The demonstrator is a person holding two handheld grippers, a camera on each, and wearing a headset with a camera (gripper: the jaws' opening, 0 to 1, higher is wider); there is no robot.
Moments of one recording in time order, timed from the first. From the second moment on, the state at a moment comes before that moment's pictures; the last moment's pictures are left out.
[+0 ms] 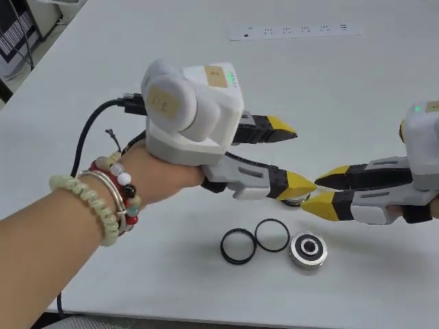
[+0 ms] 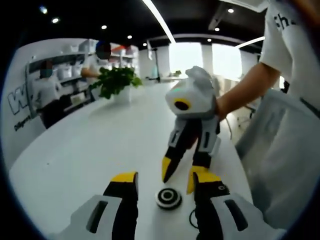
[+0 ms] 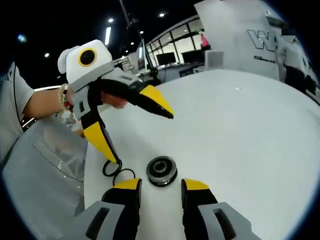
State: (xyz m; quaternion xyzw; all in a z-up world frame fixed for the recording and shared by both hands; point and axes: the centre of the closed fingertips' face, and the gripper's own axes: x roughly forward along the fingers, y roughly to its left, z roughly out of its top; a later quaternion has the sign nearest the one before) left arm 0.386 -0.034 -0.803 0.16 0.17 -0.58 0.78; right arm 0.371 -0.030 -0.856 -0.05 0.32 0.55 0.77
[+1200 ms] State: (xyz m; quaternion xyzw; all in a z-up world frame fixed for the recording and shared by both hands) left arm 0.383 -0.032 -0.848 0.15 0.23 -0.58 0.77; right arm 0.373 -0.032 -0.865 -0.17 0.28 0.55 0.77
